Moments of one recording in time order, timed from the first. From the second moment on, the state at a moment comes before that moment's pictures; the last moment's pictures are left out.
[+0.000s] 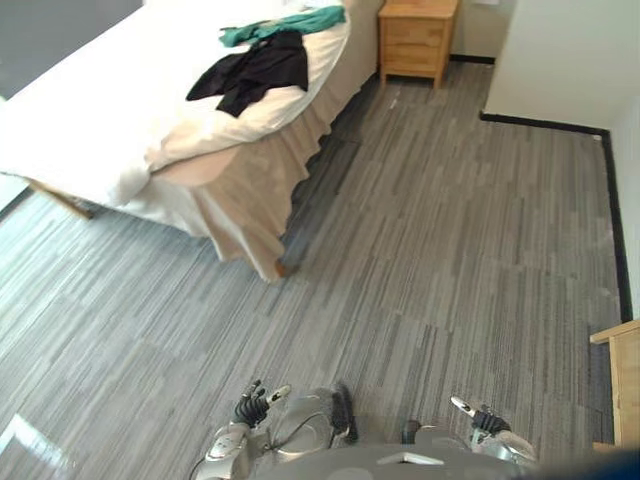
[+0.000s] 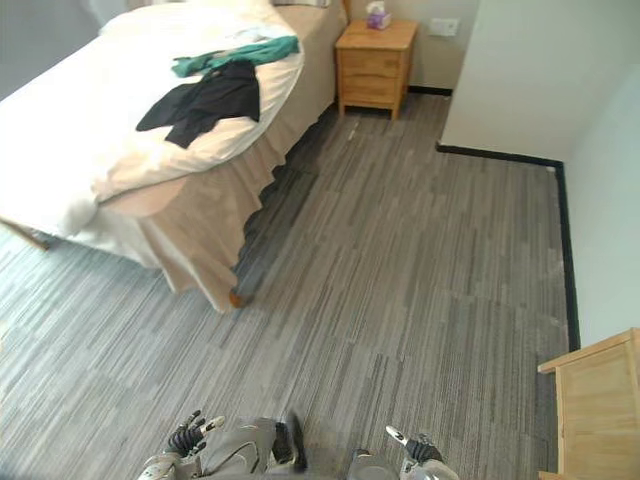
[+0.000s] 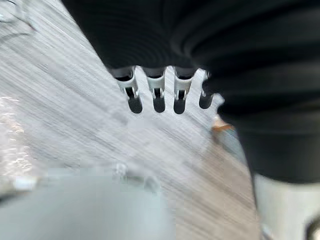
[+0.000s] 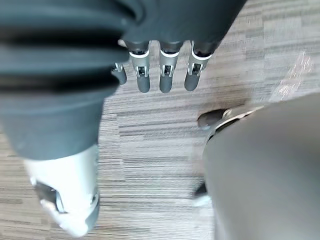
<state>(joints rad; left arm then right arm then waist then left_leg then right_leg) 0.13 0.11 0.01 0.95 -0.32 -0.10 -0.03 0.05 -0.12 -0.24 1.07 0.23 0.05 0.01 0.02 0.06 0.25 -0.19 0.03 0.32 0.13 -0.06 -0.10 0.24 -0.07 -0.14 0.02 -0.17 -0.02</state>
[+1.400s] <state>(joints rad) 0.10 0.05 0.01 0.95 -0.30 -0.16 0.03 0.09 -0.14 -0.04 0.89 0.18 -0.01 0.16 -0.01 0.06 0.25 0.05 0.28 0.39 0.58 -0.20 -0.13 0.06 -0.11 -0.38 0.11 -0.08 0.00</state>
